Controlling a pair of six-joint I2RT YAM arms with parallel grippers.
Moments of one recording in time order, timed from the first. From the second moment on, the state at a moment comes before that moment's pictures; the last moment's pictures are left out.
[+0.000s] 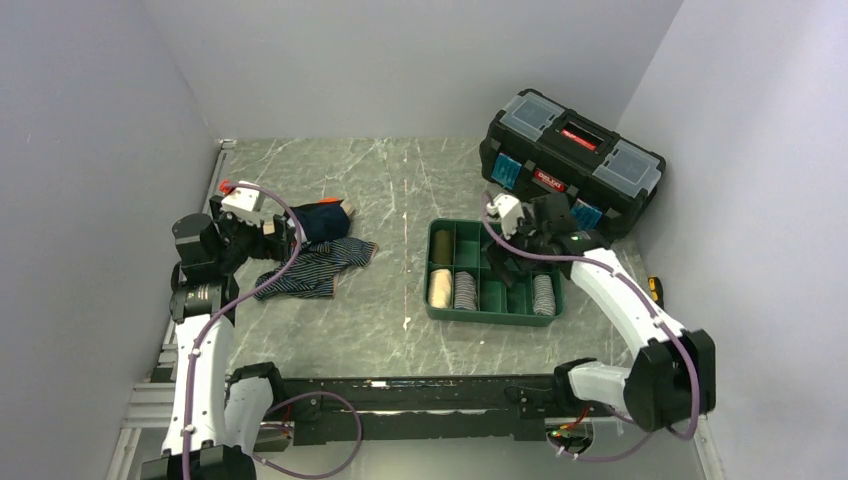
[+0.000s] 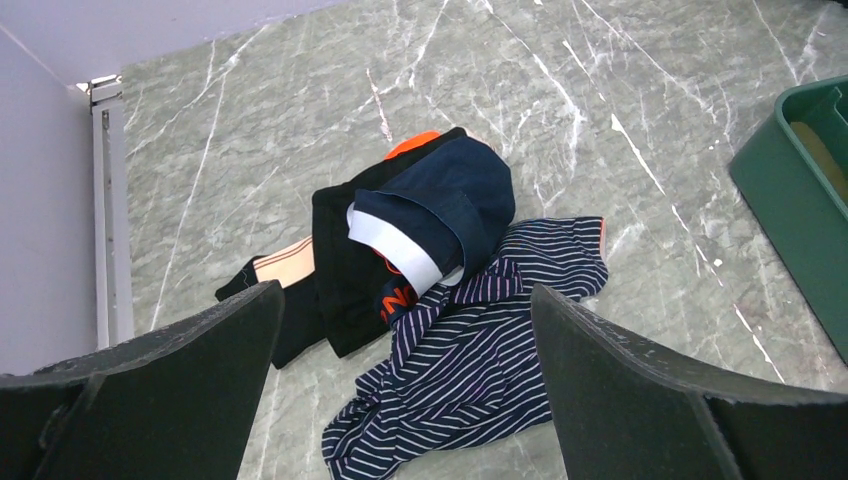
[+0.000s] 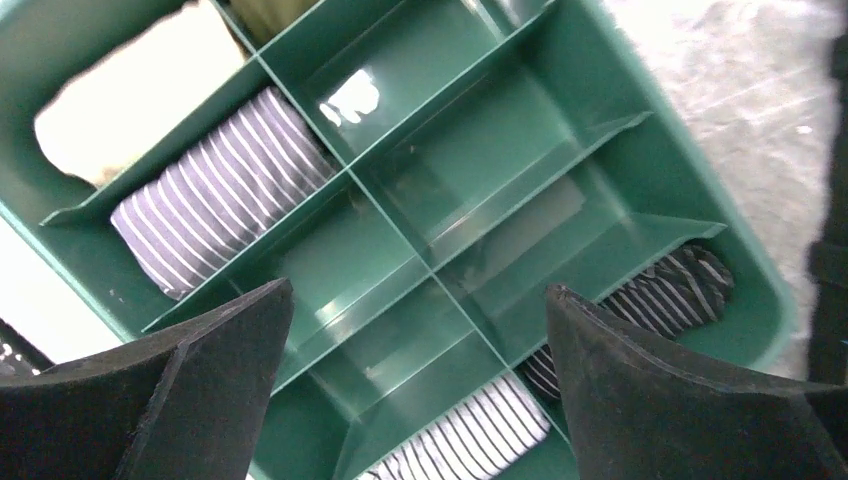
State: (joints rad) left arm 0.21 0.78 0.74 -0.26 0.47 0.21; right arm 0.24 1.17 0.89 -0.59 -0.35 -0.44
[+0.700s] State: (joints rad) left arm 0.21 0.78 0.74 -0.28 0.51 0.20; right arm 0.26 1.41 0.85 -0.61 -0.17 -0.52
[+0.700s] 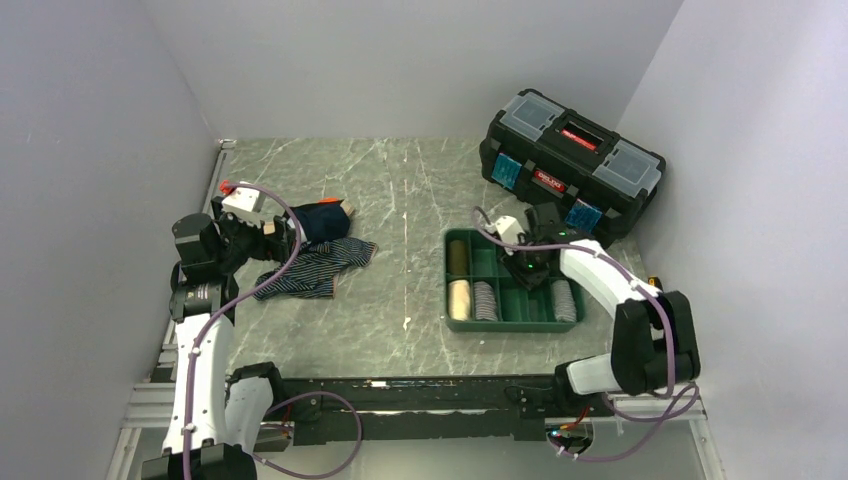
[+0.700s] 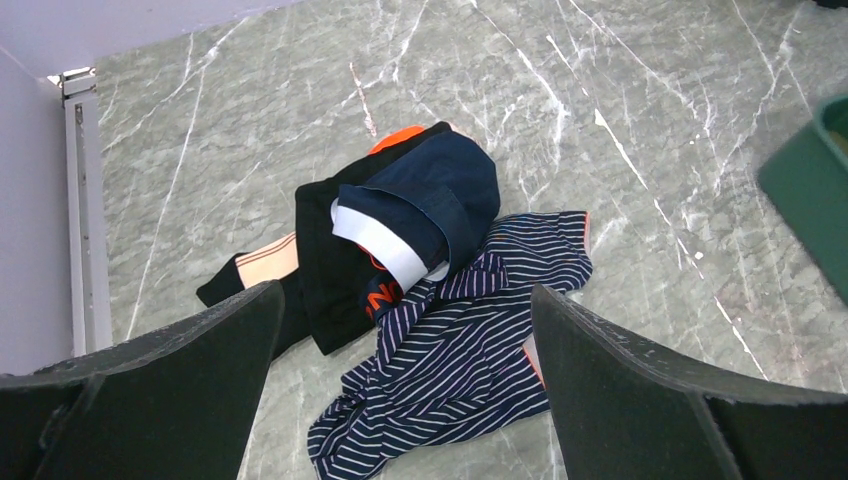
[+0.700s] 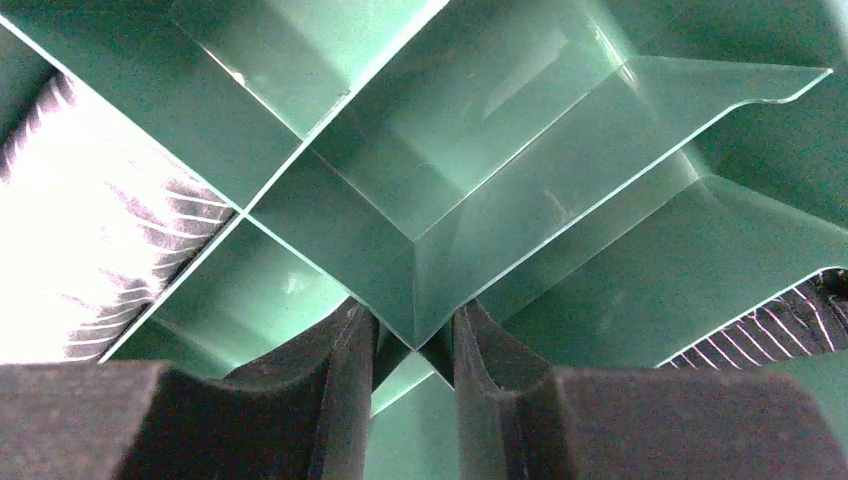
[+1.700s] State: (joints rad) left arm 0.20 0.94 0.84 -0.38 0.47 0.30; right arm -0.38 1.34 0.86 -0.84 -0.13 -1.00
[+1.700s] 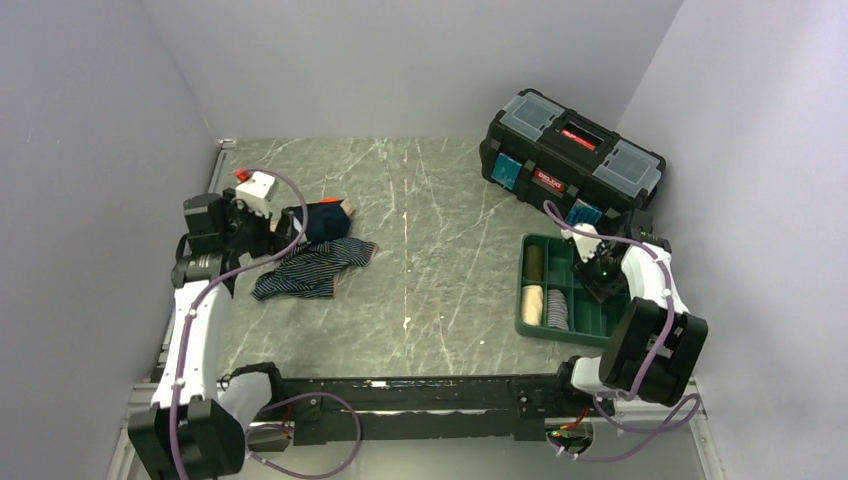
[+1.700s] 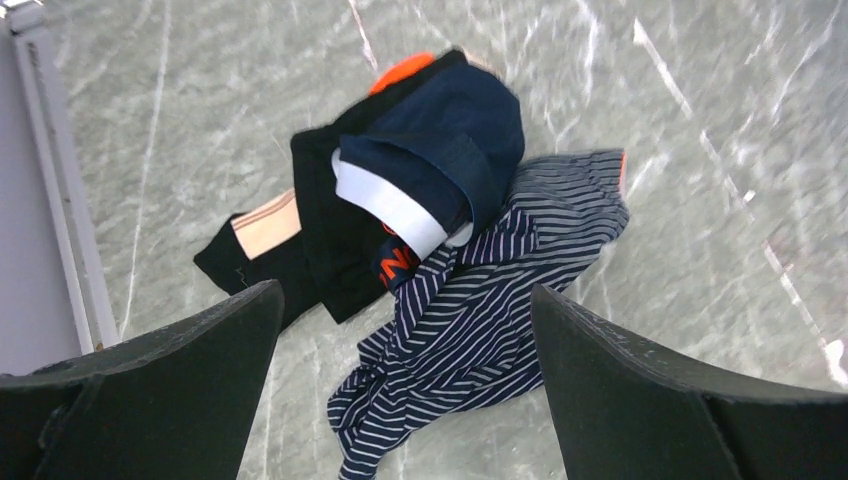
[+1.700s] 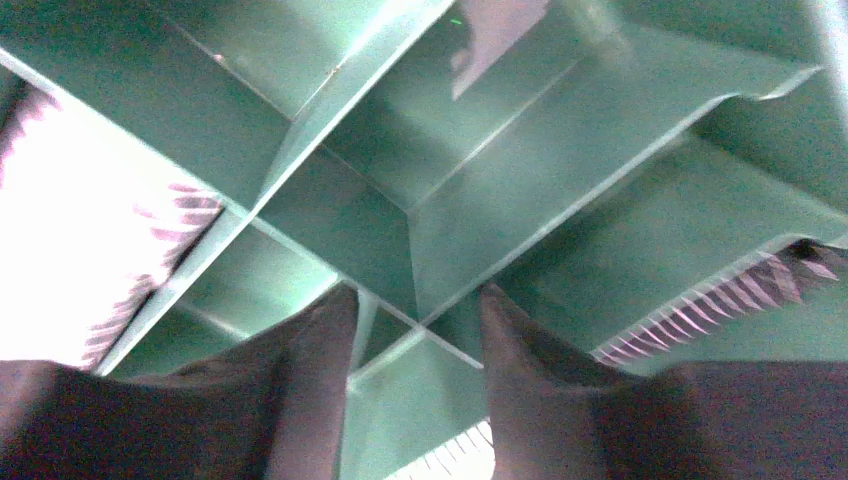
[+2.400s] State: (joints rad) left arm -0.04 1.79 1.16 -0.55 -0.04 0.48; right arm 0.02 1.09 0.98 -0.90 -0.34 -0.74
